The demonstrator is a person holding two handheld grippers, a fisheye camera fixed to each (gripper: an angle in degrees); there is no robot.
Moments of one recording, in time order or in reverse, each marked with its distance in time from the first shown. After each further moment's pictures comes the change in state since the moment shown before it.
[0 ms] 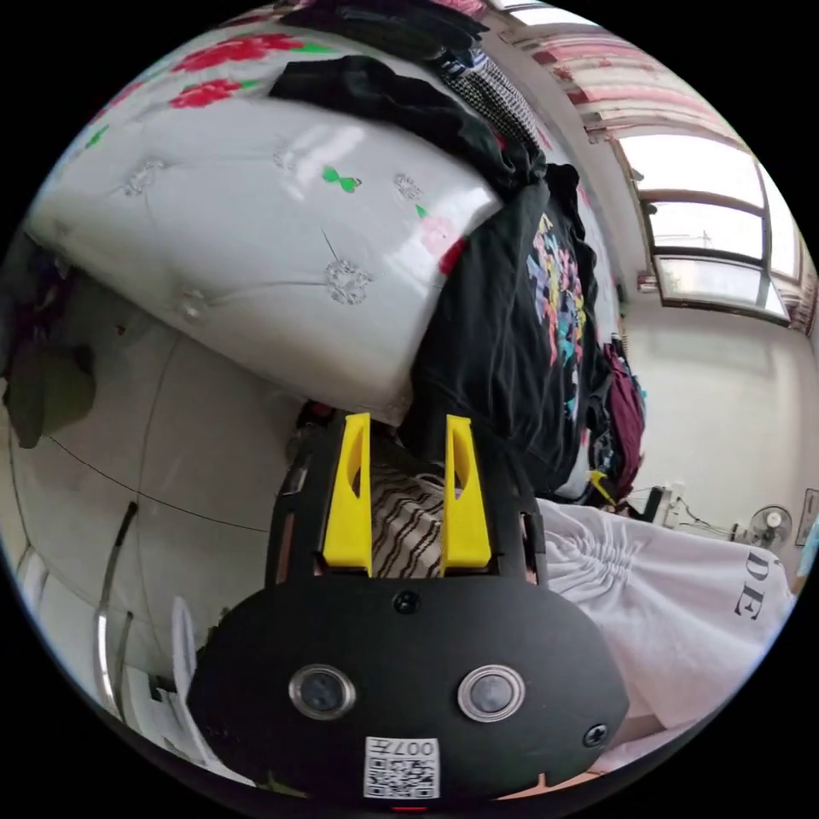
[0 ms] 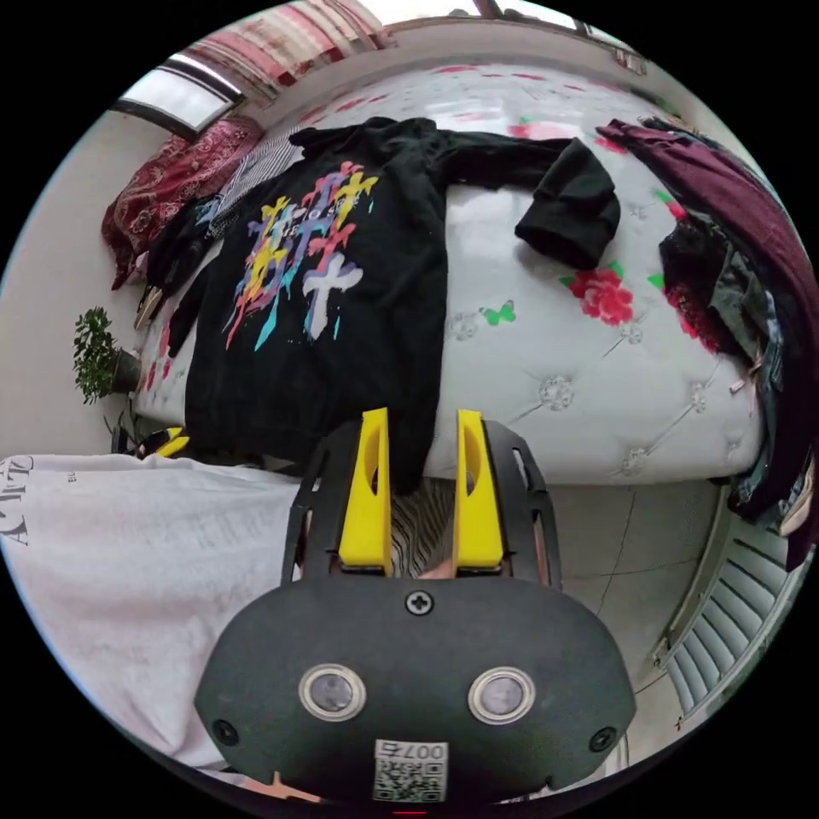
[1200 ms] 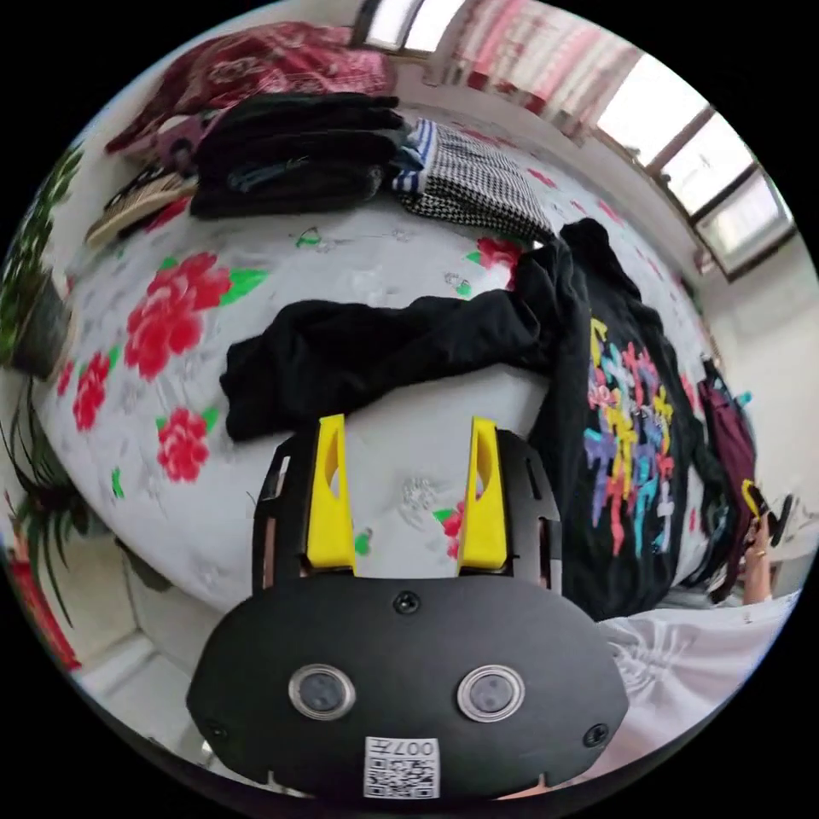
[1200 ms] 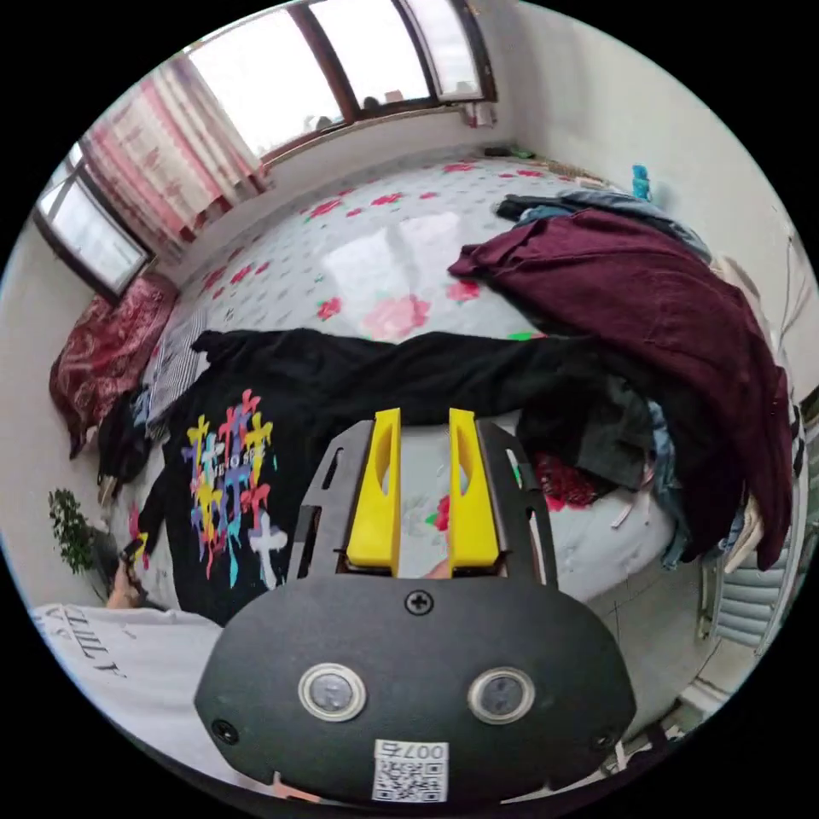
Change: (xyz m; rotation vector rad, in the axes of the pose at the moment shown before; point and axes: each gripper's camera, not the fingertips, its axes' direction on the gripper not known) left arm 0.121 -0.197 0.017 0.213 -0.450 0.271; right arm 0.012 -0.134 -0.040 0.185 0.013 0.154
